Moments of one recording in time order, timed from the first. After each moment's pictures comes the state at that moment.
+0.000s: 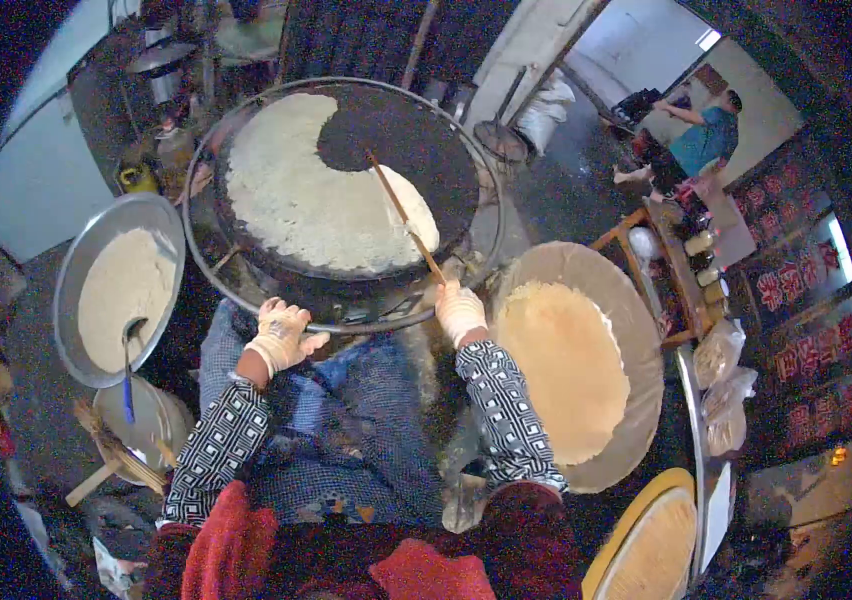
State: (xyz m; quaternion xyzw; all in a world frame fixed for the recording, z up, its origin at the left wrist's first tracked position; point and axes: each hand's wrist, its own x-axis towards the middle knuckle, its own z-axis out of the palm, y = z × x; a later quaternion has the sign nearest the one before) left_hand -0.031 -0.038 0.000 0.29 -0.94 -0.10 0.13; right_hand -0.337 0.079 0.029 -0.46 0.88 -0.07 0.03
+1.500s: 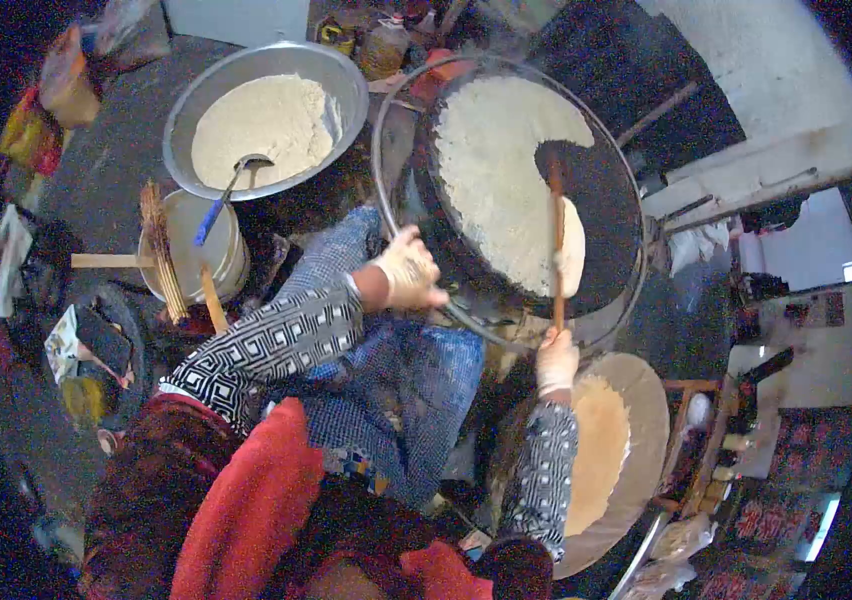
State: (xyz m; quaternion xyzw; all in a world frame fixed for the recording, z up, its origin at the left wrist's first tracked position) left_hand -0.019 -0.037 0.031 0.37 -0.93 -0.08 -0.03; right_hand -0.355 0.063 0.007 -0.58 0.81 -0.06 -0.08
